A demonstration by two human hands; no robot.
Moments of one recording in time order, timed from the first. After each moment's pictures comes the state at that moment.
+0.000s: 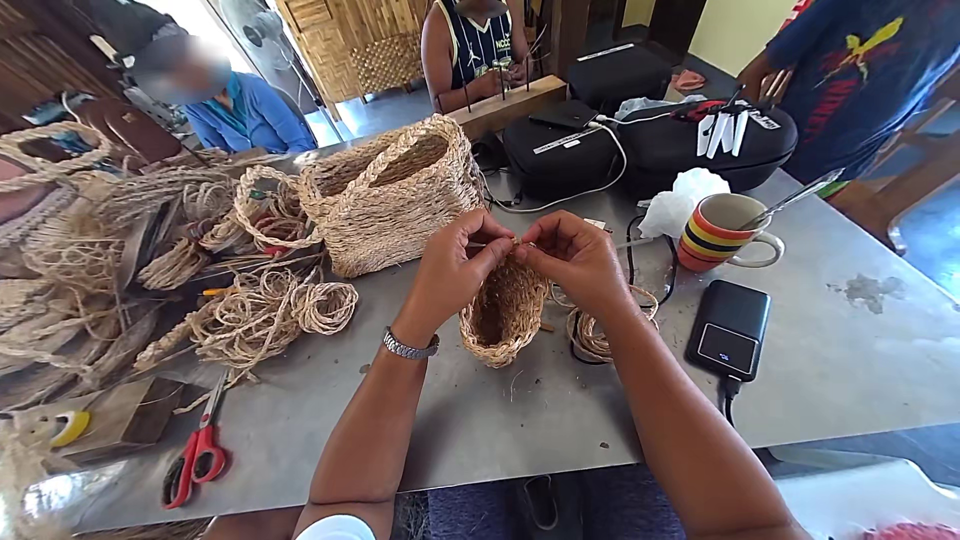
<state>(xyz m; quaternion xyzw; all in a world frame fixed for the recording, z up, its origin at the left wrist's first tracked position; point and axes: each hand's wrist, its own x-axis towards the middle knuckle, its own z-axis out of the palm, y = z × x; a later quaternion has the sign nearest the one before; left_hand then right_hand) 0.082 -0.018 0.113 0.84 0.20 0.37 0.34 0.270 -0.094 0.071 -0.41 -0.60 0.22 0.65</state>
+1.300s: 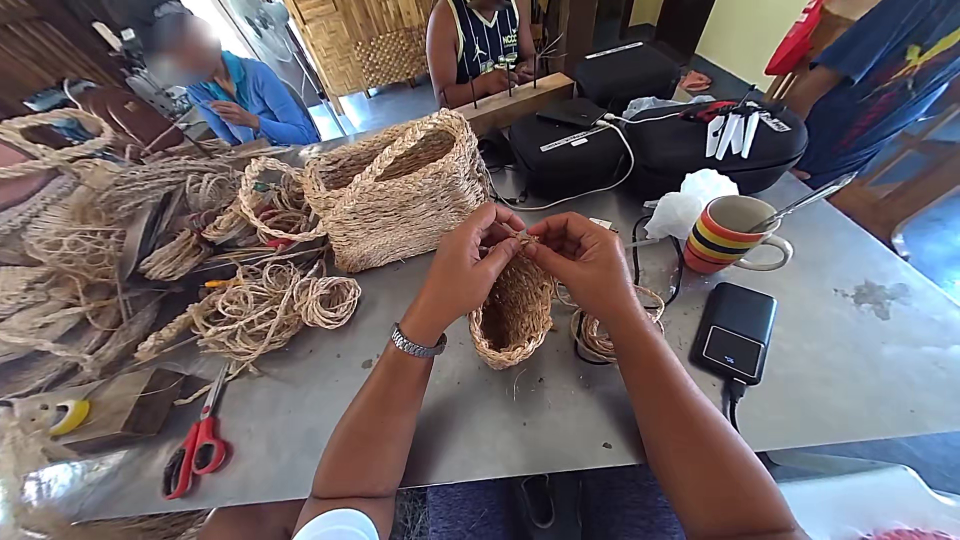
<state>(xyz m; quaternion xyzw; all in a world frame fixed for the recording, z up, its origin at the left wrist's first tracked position) 0.086 -0.015 0.109 0.85 0.20 0.34 0.34 0.265 -0.099 0.073 -0.46 -0.59 0.20 0.63</state>
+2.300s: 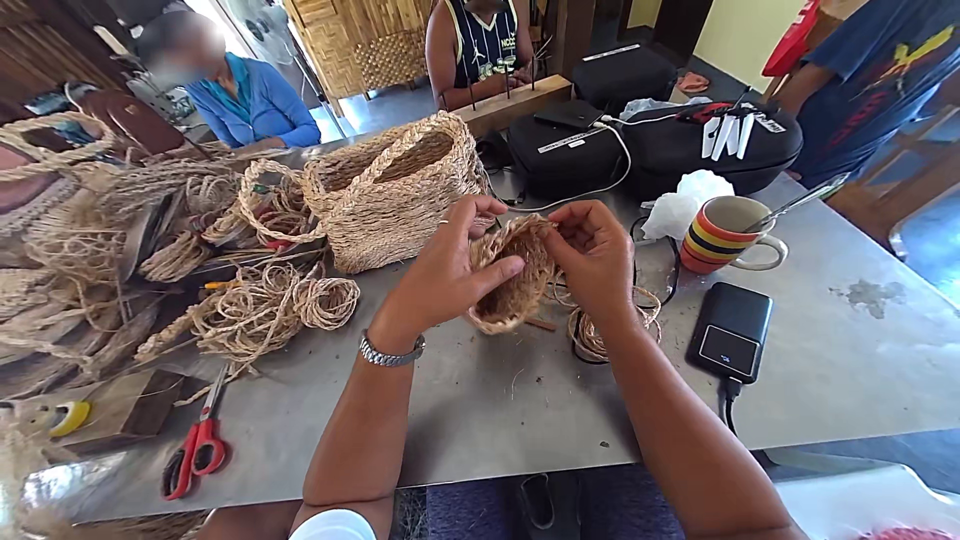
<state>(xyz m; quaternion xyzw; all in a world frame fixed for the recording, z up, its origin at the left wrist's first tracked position) 0.061 -0.036 0.135 0.88 0.24 0.28 0.30 0.262 -0.095 0.068 -0.45 -0.54 0.11 0.70</state>
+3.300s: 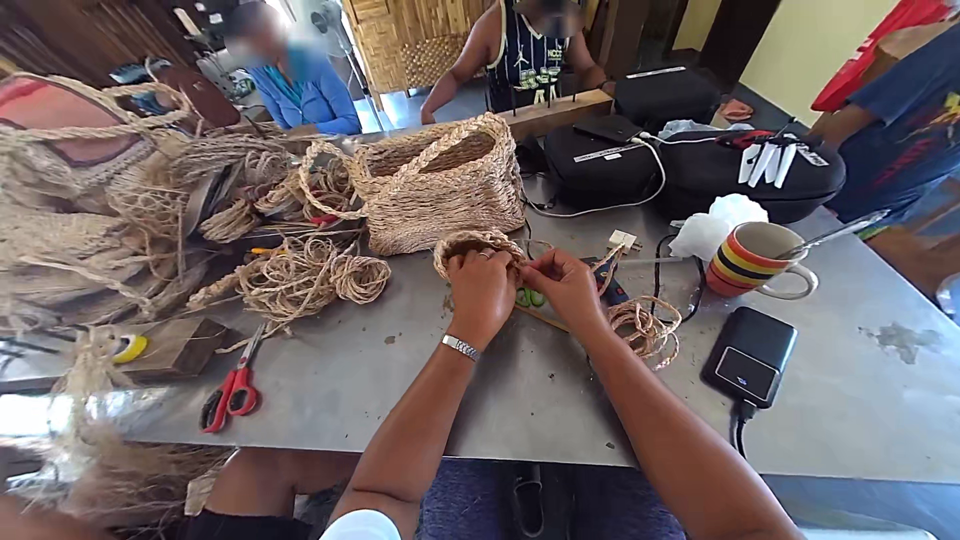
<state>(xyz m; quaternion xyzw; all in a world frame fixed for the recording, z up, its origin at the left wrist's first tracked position) 0.081 -0.039 0.057 0.85 0.47 0.25 -0.01 0.229 -0.084 0.034 -0.55 -0.55 0.29 0.56</state>
